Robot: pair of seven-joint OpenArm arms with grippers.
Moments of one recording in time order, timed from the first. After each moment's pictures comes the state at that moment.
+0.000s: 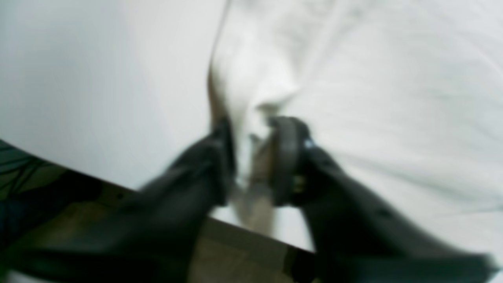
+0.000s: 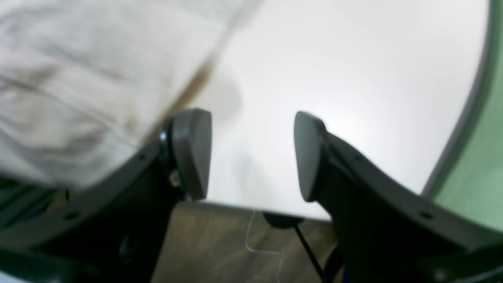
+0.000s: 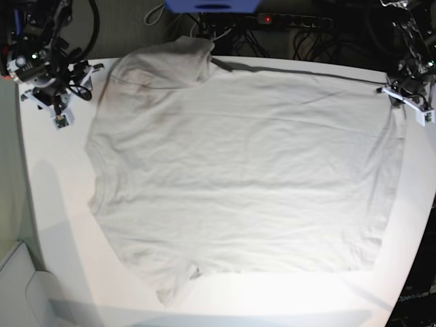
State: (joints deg) left arm 16.9 -17.0 -36.9 83.7 -20.1 -19.4 44.3; right arm -20.4 5.2 28.9 111.2 6.4 39.0 -62.6
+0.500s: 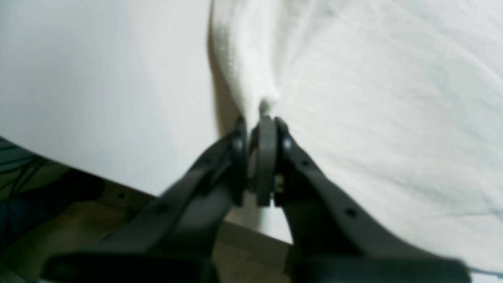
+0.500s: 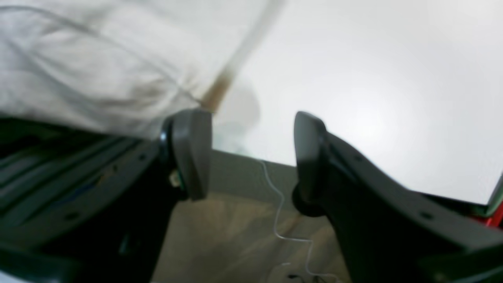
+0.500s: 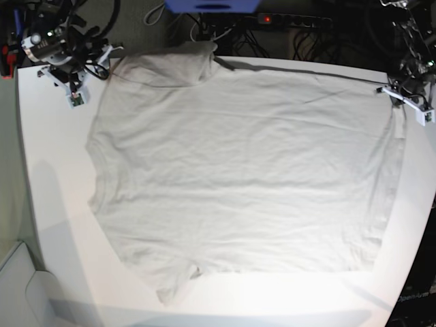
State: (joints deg) left arm 16.9 -16.9 -36.9 83.8 -20.1 -19.4 44.3; right arm -26.1 -2.4 29.0 114.4 6.5 39.0 -63.0
